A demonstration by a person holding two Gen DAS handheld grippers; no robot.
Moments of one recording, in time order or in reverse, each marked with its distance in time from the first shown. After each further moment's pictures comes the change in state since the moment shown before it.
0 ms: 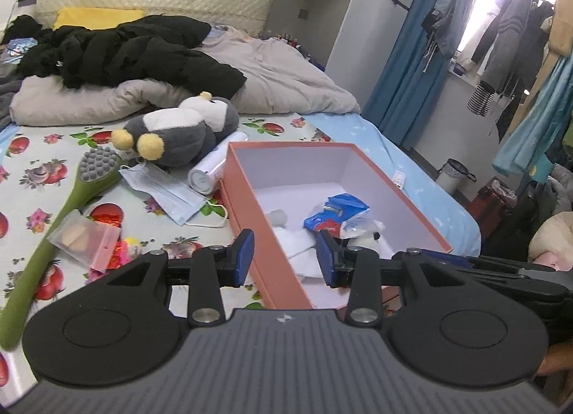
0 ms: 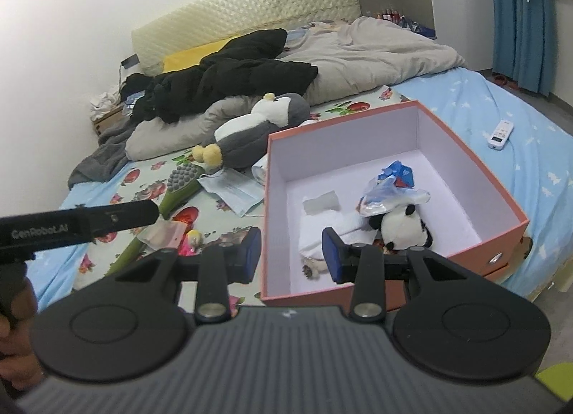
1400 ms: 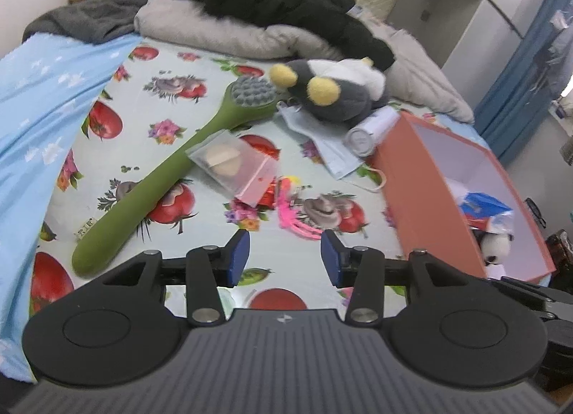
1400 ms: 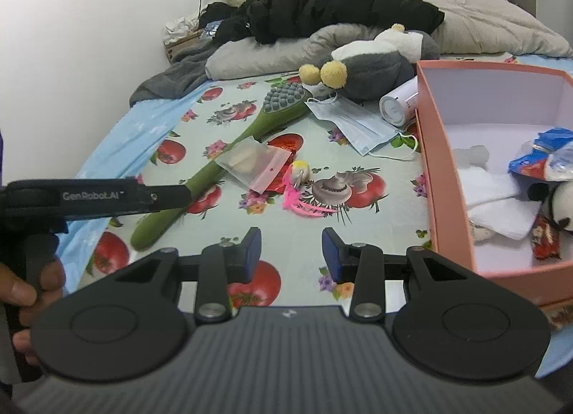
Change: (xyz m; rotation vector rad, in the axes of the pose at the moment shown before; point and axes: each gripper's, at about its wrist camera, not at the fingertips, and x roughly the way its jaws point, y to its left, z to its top) left arm -0.012 0.161 -0.068 -0.272 0.049 0.264; right arm 0.106 0.114 -0.054 -0.184 0.173 0.213
